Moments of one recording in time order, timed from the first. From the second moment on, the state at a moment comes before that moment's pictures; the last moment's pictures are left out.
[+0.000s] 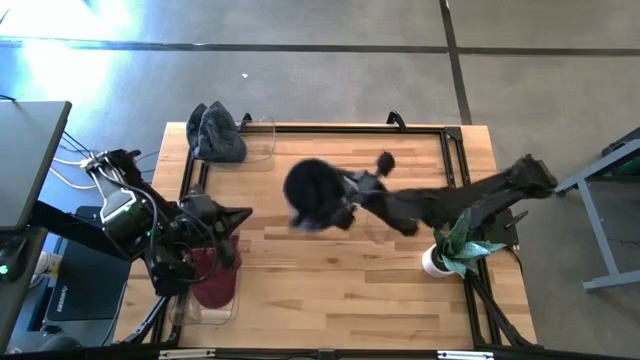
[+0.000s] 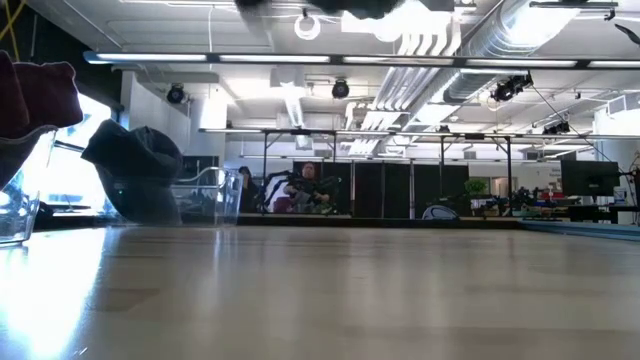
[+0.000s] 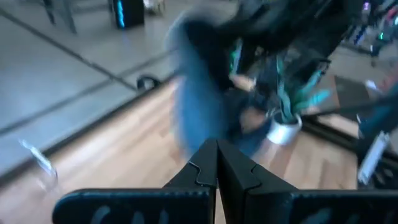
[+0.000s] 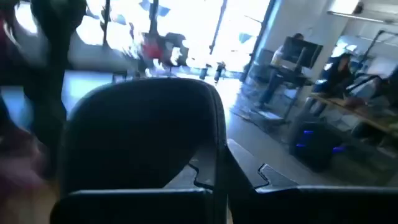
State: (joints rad) left arm -0.83 1.35 1.71 -1.35 -1.17 -1.16; right arm 0.29 1.48 1.32 0.11 0.96 -0.12
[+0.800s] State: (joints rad) left arm -0.44 1.36 1.71 -0.98 -0.96 -0.82; right arm 0.26 1.48 1.32 0.16 0.86 -0.16
